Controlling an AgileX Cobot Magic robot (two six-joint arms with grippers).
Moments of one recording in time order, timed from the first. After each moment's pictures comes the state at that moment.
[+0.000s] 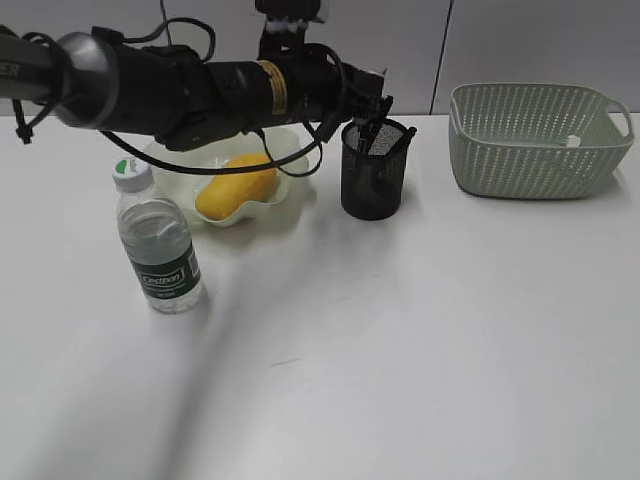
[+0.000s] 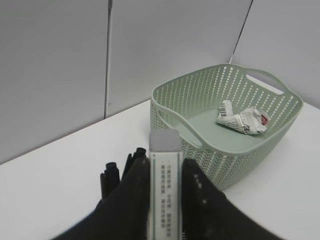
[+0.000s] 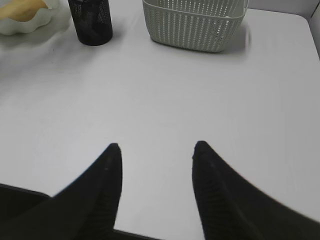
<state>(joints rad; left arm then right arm) -0.56 2.17 -1.51 0.81 -0.44 -0.85 0.38 -0.01 -0.51 -0.13 1.04 0.11</state>
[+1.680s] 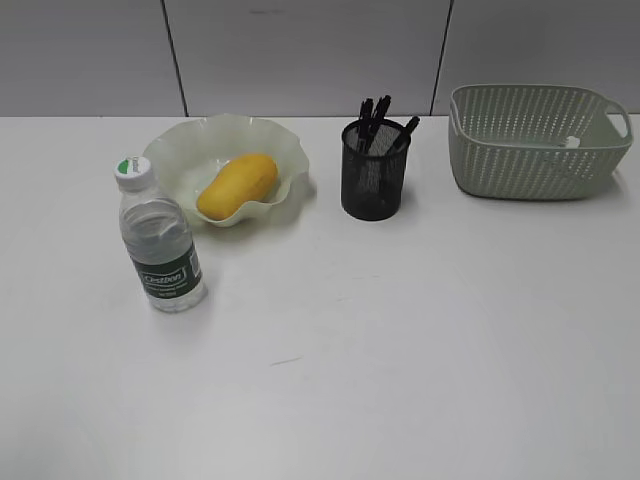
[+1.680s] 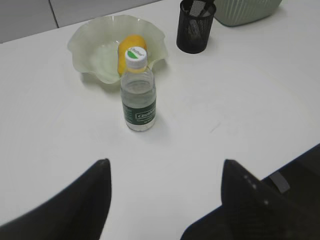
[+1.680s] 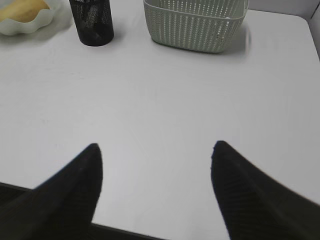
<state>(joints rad) -0.79 0.35 -0.74 0.22 1.05 -0.32 0.38 -0.01 -0.51 -0.13 1.04 0.11</state>
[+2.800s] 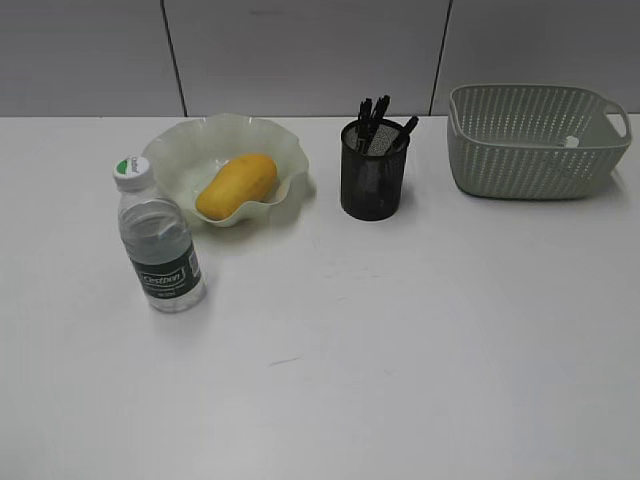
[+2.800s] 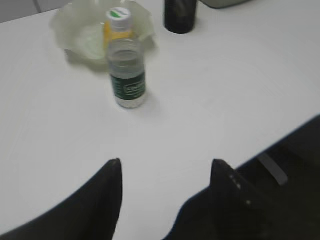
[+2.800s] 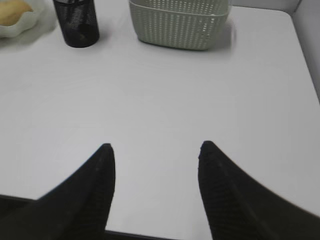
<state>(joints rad) -0.66 0.08 -0.54 0.09 1.06 -0.18 0.30 -0.01 -0.51 -0.13 1.04 0.11</state>
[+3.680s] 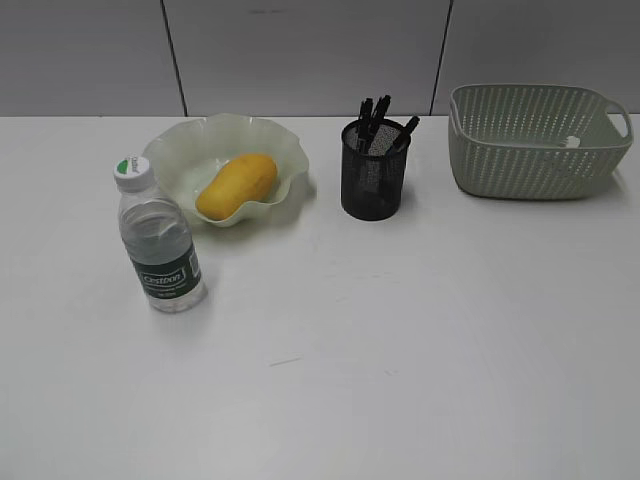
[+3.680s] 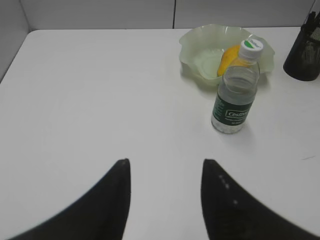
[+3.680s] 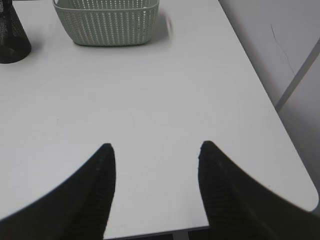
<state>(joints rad) -0.23 -0.01 -0.54 0.11 1.06 -0.18 0.06 -0.01 -0.51 -0.13 1.04 0.11</state>
